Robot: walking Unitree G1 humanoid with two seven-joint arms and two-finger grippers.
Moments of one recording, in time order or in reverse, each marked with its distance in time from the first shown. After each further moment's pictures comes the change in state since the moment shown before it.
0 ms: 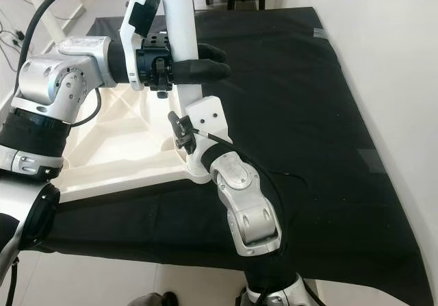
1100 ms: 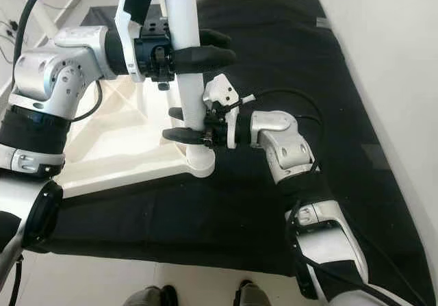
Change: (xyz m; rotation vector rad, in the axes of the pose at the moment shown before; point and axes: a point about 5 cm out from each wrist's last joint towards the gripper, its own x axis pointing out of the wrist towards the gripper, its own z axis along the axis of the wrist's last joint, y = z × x) left arm 0.003 -0.004 0.015 0.050 -0.050 -0.023; right arm 0.025 -0.056 0.012 -0.016 -0.051 0.866
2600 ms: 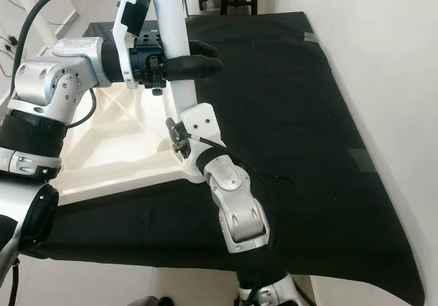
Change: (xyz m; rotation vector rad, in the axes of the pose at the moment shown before) left arm -0.015 0.012 -0.015 -0.032 0.036 0.108; right arm 0.033 0.049 -0.055 0.092 0.183 -0.749
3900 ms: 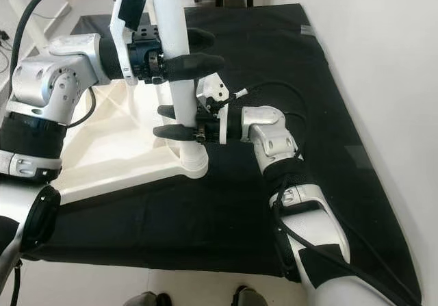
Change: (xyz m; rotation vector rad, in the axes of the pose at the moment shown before) left arm -0.006 -0.004 0.000 -0.001 -0.033 0.014; right arm 0.018 -0.049 0.058 -0.067 -0.214 0.782
